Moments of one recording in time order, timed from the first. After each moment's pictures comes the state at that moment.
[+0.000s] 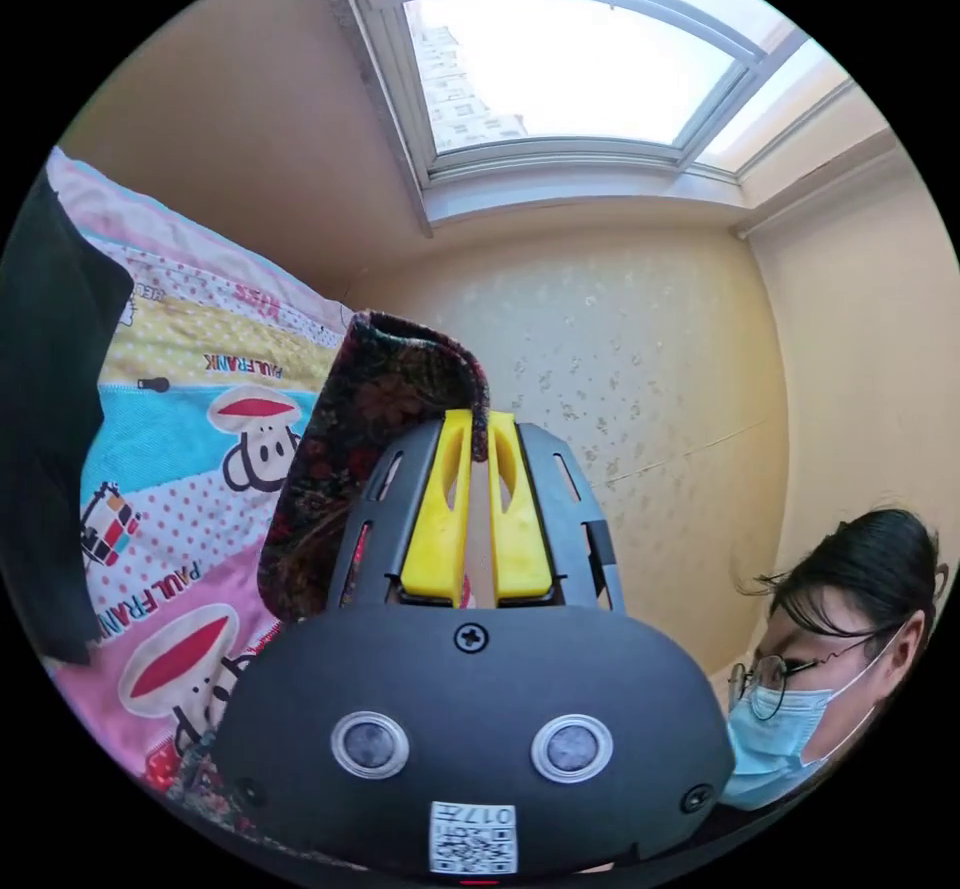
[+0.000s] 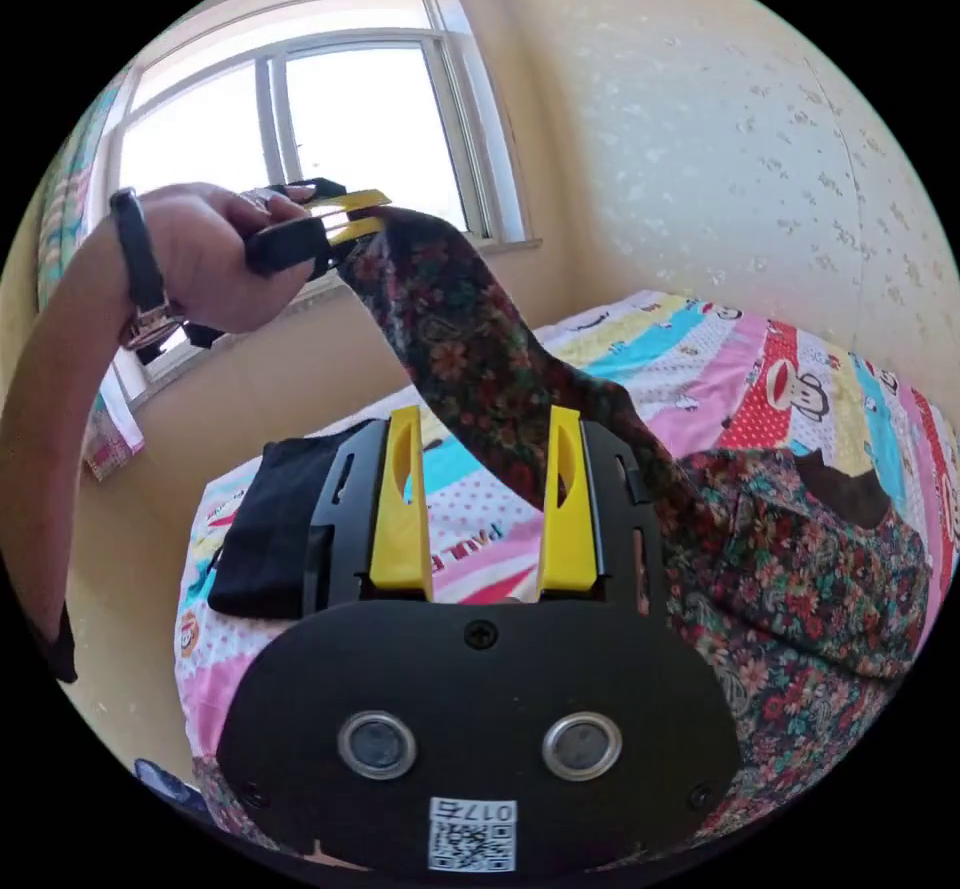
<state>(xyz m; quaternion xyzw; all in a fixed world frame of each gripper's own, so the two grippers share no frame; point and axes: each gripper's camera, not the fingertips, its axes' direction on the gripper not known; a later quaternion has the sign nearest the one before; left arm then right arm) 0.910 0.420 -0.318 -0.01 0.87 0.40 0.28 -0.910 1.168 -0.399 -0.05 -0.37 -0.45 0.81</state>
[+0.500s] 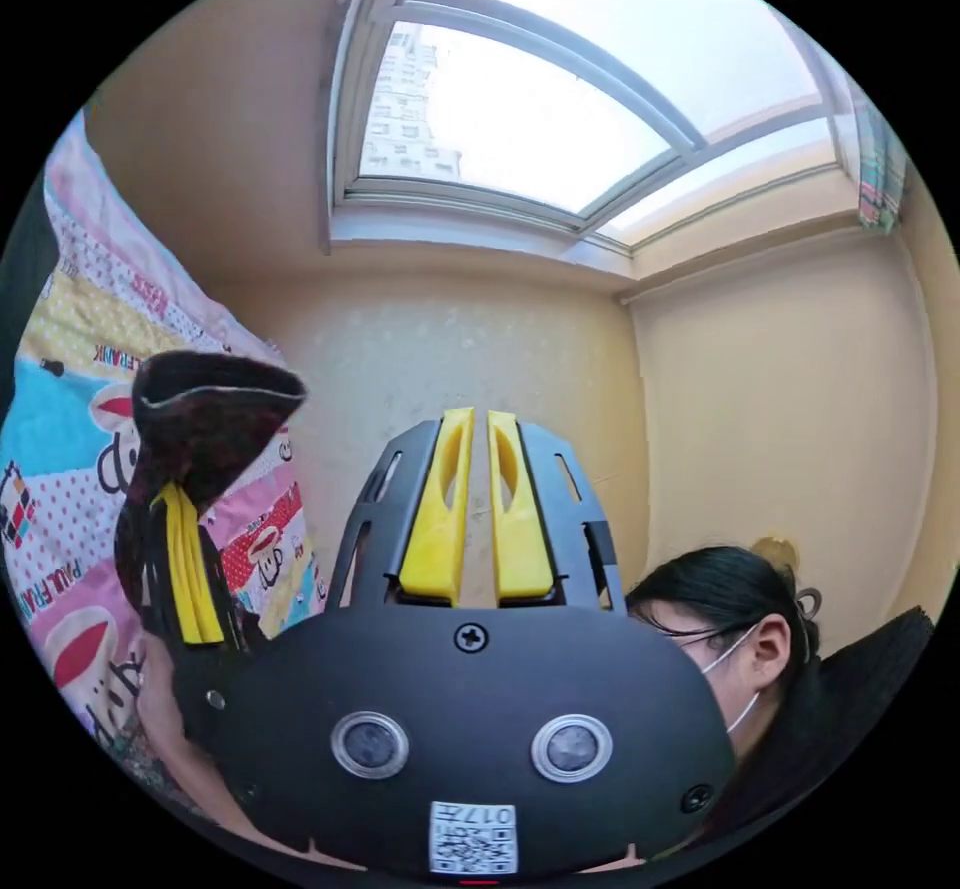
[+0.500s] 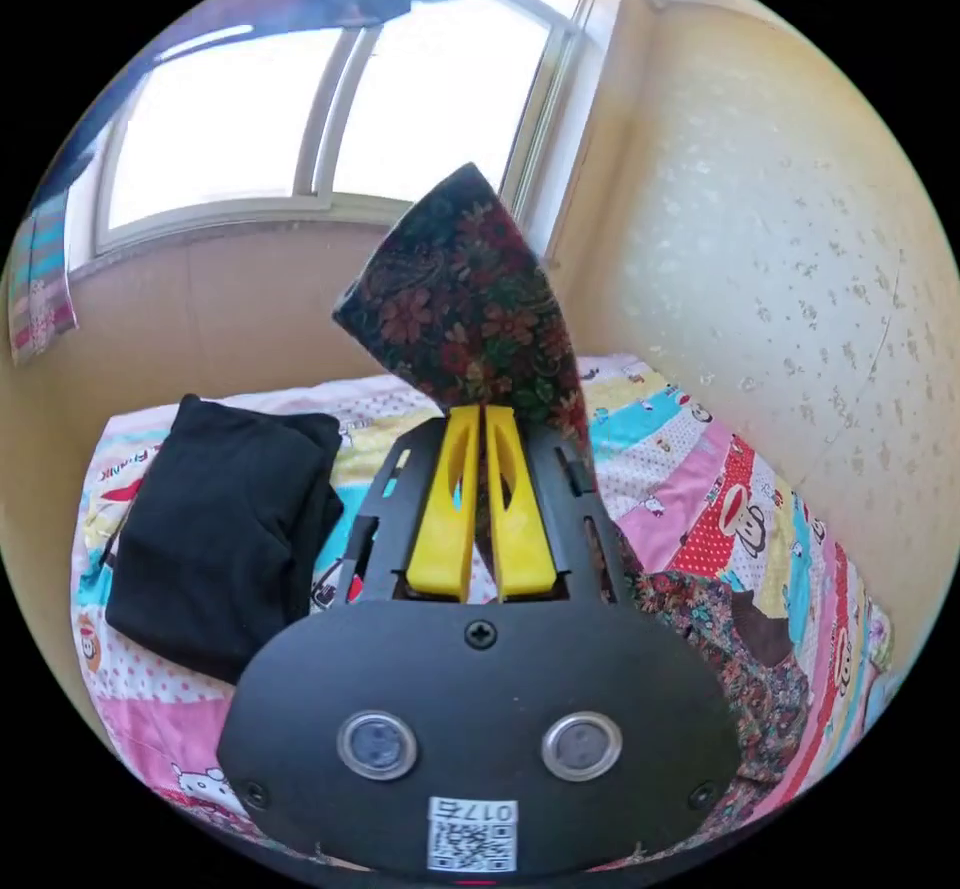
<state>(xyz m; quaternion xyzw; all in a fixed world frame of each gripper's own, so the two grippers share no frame) 0.870 0.378 -0.319 -0.11 0.93 0.33 0.11 -0.992 1.209 -0.386 0.02 -0.25 -0.58 0.77</state>
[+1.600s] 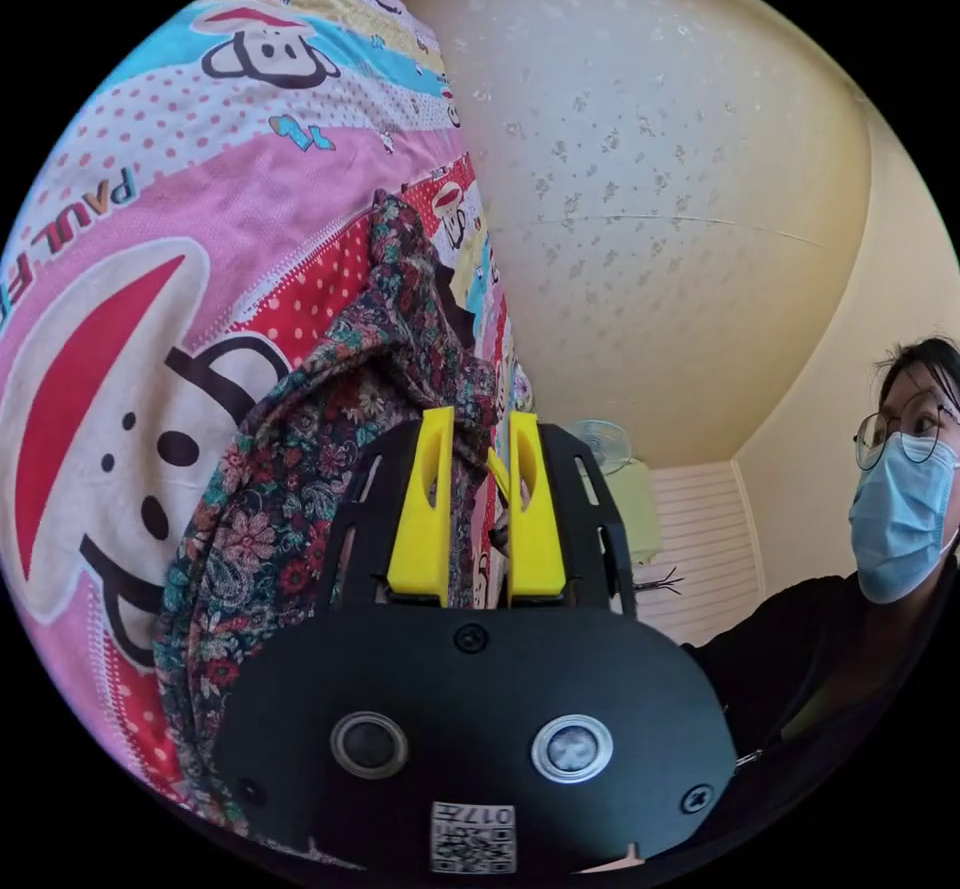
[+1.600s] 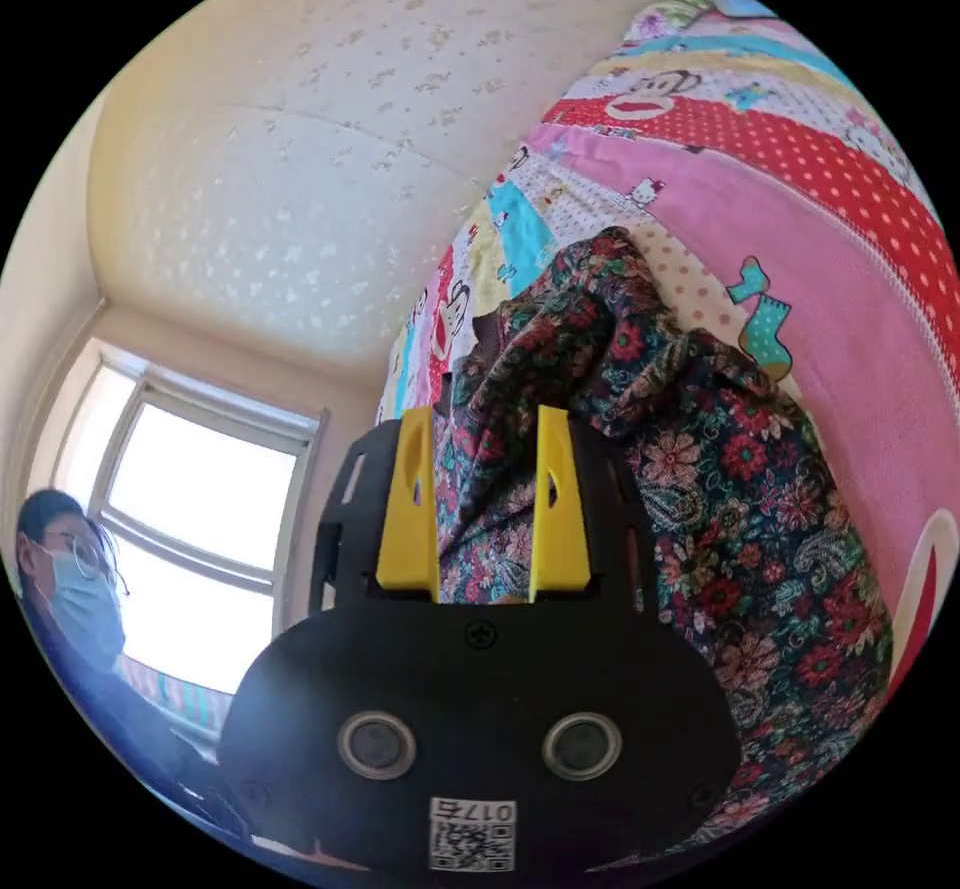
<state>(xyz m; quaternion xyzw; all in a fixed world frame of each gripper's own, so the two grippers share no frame) 1.014 0.607 -0.215 -0.13 0.63 0.72 0.27 -0.498 0.861 -0.209 -0.15 -0.30 0.10 0.94</state>
